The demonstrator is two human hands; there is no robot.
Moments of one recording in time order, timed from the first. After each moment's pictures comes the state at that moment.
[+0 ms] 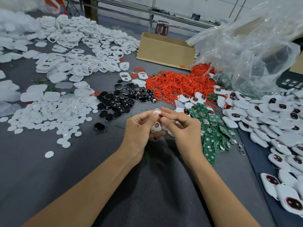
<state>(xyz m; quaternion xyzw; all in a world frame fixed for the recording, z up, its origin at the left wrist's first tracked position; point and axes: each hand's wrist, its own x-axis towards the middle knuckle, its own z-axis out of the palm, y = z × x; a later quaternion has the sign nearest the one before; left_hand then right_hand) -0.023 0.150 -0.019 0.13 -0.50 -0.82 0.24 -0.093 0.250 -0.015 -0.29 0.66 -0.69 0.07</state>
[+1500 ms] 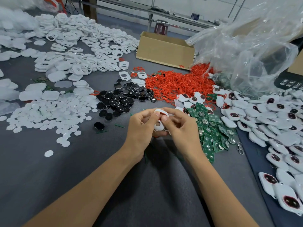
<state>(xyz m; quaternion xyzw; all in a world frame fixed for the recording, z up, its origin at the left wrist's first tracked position) -0.028 0.155 -0.014 0.16 -0.55 -0.78 0.25 -0.094 0.250 -0.011 -0.28 0.74 -0.61 0.05</state>
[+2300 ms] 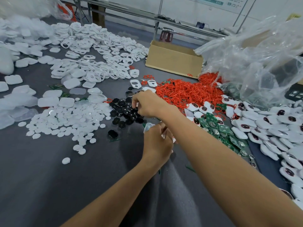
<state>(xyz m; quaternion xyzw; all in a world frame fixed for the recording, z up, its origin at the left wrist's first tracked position) -0.028 0.155 -0.017 0.21 -0.72 -0.61 0.26 -0.127 0.106 0.042 -0.53 0.85 -0.07 0.07</state>
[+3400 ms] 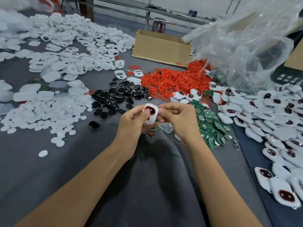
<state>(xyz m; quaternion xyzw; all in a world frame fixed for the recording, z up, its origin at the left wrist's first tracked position) -0.027 0.146 -0.017 0.15 -0.52 -0.80 0.24 -0.110 0.247 0.010 -0.24 0.72 -0.64 0.13</state>
